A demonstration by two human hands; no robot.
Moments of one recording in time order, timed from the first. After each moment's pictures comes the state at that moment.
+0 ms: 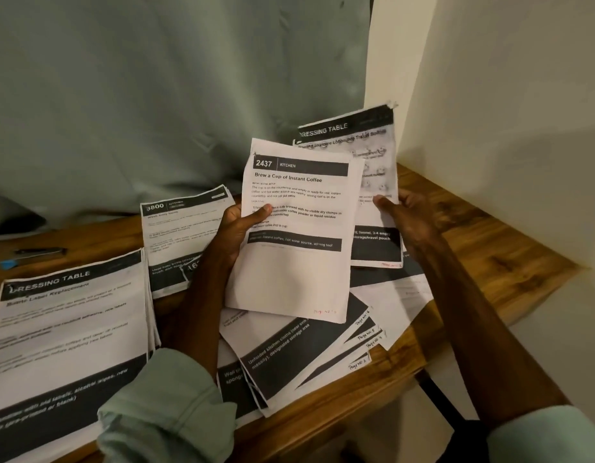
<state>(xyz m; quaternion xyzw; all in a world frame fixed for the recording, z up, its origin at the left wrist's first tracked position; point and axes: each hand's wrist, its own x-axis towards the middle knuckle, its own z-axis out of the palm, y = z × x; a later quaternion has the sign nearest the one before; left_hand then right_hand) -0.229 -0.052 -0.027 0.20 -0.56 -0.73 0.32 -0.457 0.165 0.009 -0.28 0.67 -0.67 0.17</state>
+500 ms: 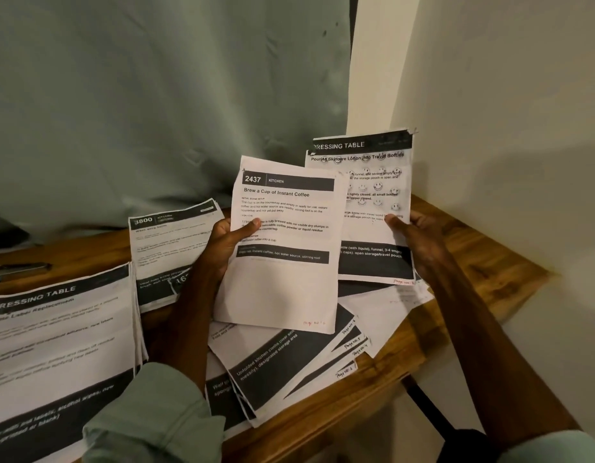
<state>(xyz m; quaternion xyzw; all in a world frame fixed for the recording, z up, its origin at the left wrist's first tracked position) -0.226 -0.051 -0.025 0.22 -0.57 -0.73 0.31 -0.479 0.205 0.000 -0.24 0.64 -0.70 0.19</state>
